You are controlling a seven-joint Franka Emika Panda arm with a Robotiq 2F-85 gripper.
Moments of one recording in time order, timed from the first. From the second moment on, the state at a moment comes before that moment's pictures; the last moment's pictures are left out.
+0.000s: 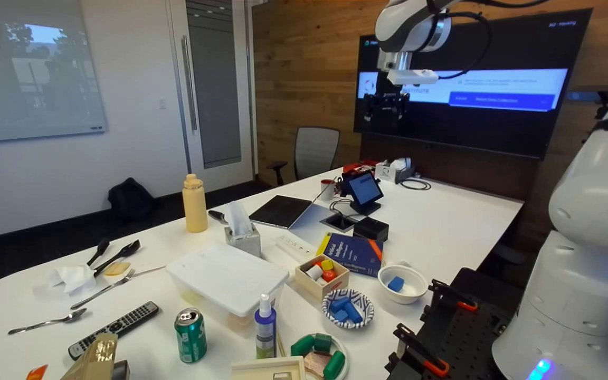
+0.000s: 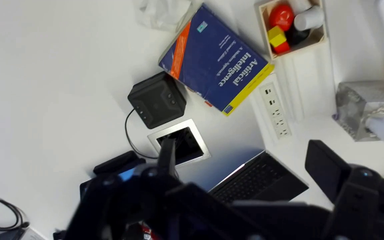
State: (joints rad) arm -0.22 -0.15 -0.25 -2.09 -0.10 2.13 0.05
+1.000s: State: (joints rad) arm -0.43 0.59 -0.28 -1.71 0.08 2.34 -0.10
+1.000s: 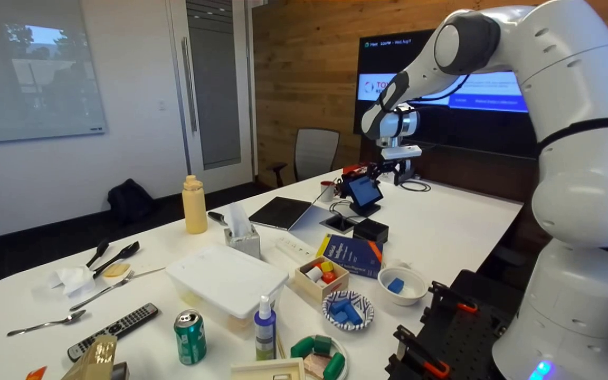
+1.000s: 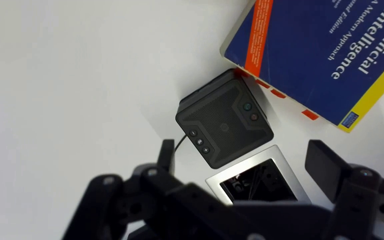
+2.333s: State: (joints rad) arm -0.47 1.09 -0.22 -1.25 0.08 2.32 -0.09
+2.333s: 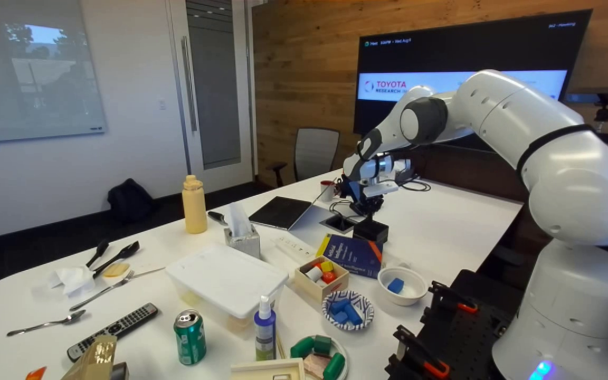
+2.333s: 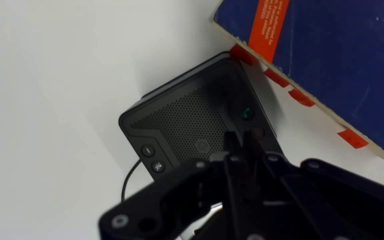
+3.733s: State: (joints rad) arm -0.46 1.18 -0.22 -1.16 0.07 2.25 -0.07
